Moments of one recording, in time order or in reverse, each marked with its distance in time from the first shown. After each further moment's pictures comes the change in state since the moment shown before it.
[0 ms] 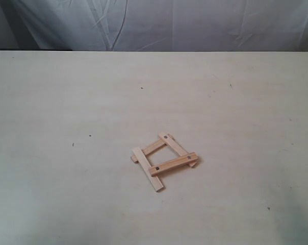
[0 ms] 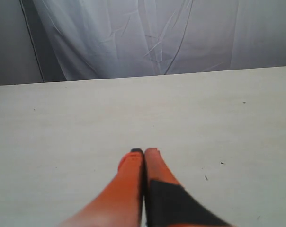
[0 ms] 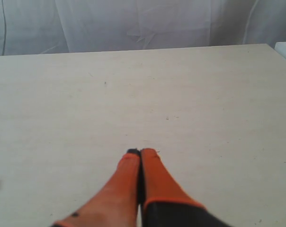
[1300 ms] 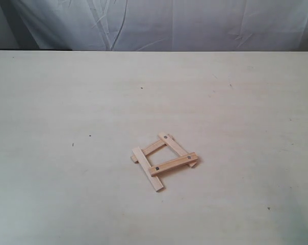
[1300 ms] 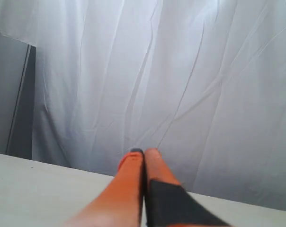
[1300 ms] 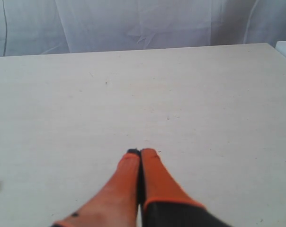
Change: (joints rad) left arm 0.000 0.003 -0.050 -0.235 -0.340 -0.074; right arm 0.000 0.000 0.000 0.006 -0.002 0.000
